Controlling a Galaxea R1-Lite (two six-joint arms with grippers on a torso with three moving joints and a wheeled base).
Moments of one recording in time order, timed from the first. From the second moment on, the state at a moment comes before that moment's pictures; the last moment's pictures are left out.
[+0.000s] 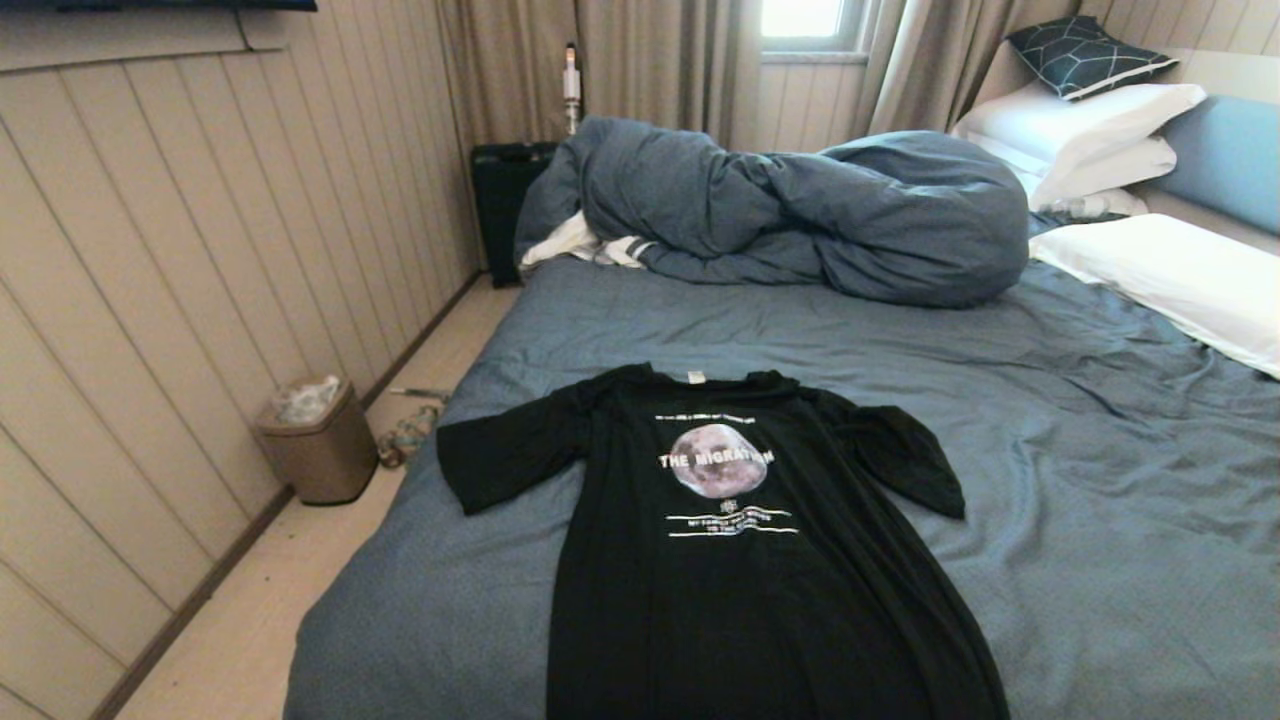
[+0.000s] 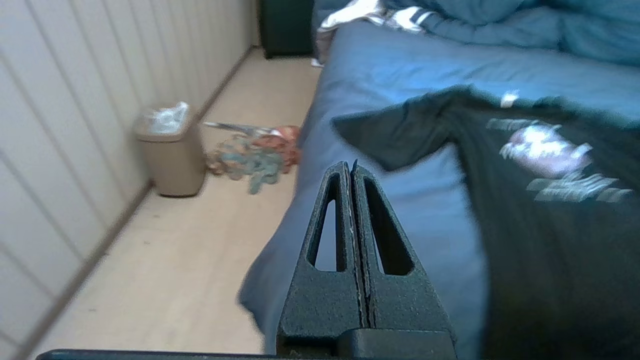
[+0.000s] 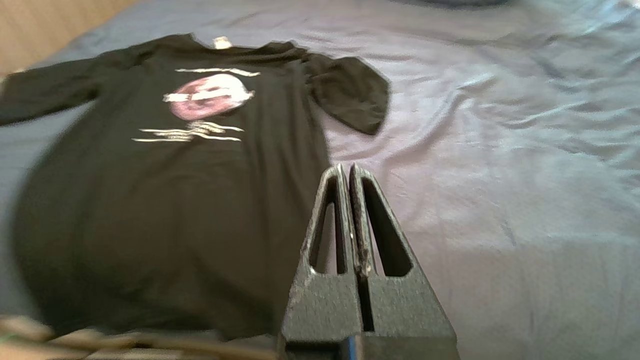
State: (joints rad) left arm -0.01 0.23 -0.30 0.04 -0.02 -0.05; right arm 0.01 0.19 -0.31 0.16 0.03 0.02
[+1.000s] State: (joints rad) left arm -0.06 1.59 -1.19 -0.24 -0.19 -0.43; right arm 0.03 1.80 -1.72 0.28 0.03 0.29
